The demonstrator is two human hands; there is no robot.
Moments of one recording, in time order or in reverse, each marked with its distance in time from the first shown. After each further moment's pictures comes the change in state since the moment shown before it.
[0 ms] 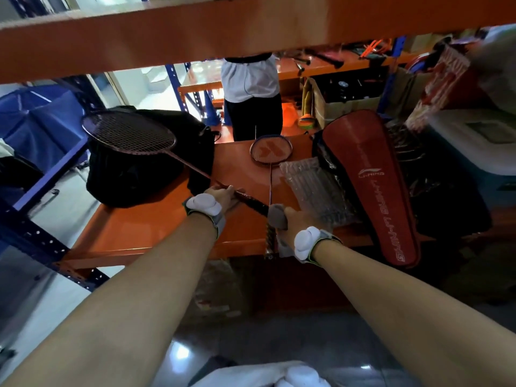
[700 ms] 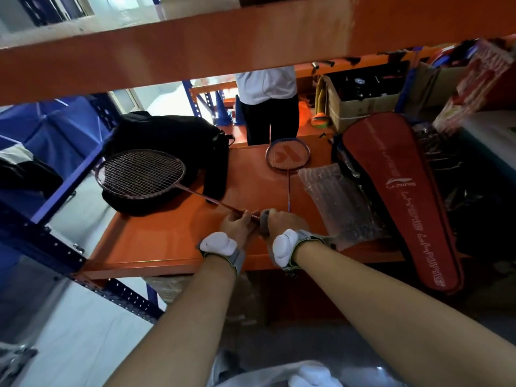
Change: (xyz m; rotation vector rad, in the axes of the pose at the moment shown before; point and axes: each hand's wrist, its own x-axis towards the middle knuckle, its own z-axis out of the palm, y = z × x) left_hand -0.002 -0.031 -0.015 0.084 0.125 0.129; right_hand 0.070 -0.075 0.030 -0.308 -0.063 -0.024
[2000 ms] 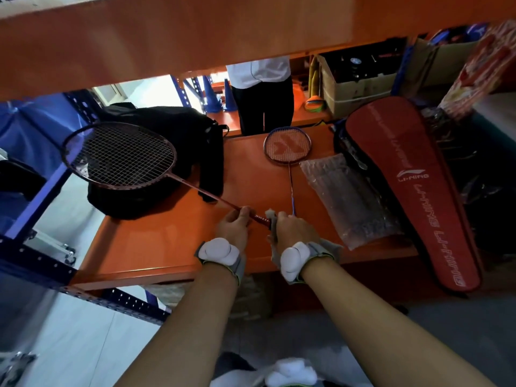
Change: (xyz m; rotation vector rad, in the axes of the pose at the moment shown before) left_hand 0.018 -0.001 -0.008 -0.100 0.007 -0.008; right_hand 0.019 0.004 0.029 0.114 0.037 0.154
